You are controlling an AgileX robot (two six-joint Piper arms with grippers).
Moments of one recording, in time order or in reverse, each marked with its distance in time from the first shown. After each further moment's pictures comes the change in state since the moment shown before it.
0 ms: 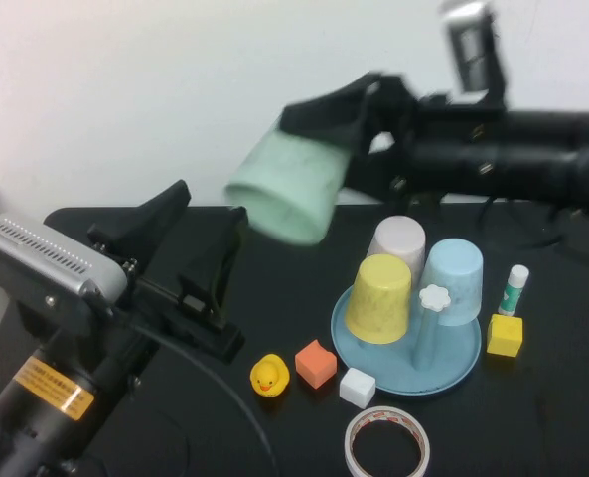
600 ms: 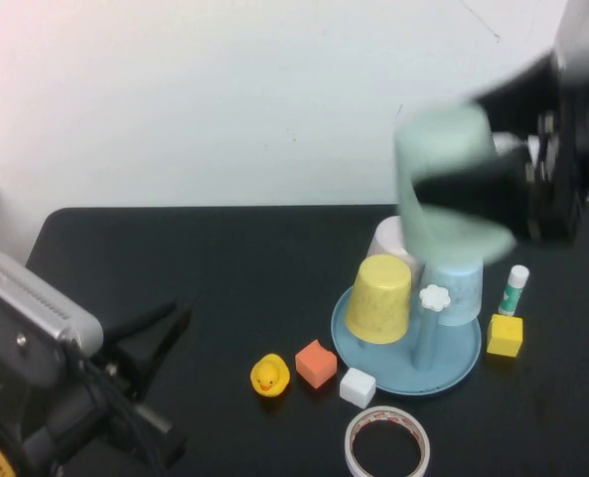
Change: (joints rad) right arm -0.186 -0.264 0.002 -0.599 0.157 -0.609; left arm 0.000 -0.413 0.001 0.147 0.845 -0.078
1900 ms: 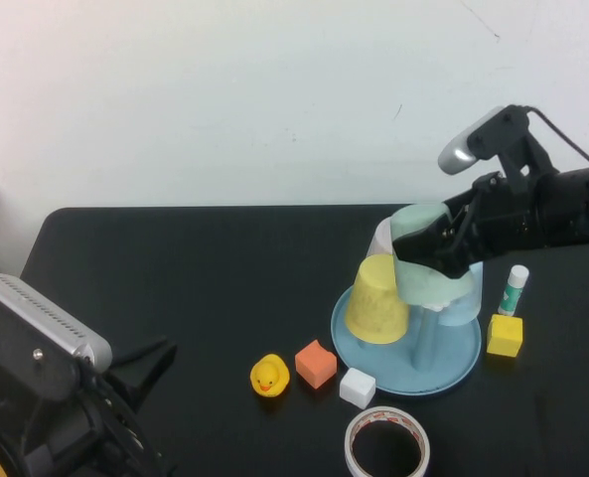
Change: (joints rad) right arm -0.006 0.420 0.040 0.110 -0.308 -0.093; left arm 0.000 -0.027 0.002 0.007 0.212 0.001
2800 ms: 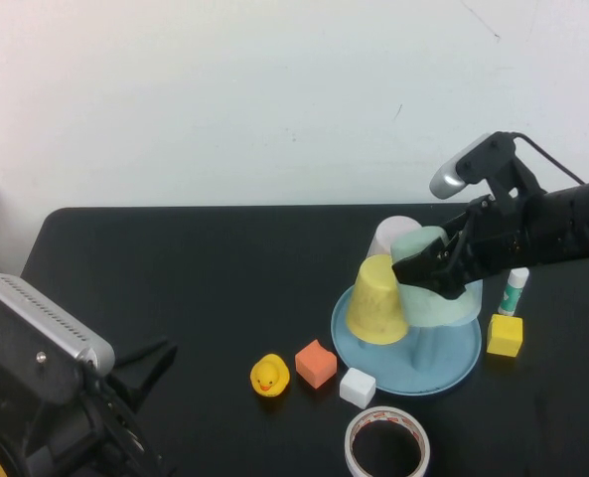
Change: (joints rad) right arm -0.002 0.066 0.000 -0.030 -0.005 0.000; left arm 0.000 0.000 0.000 0.027 0.001 -0.002
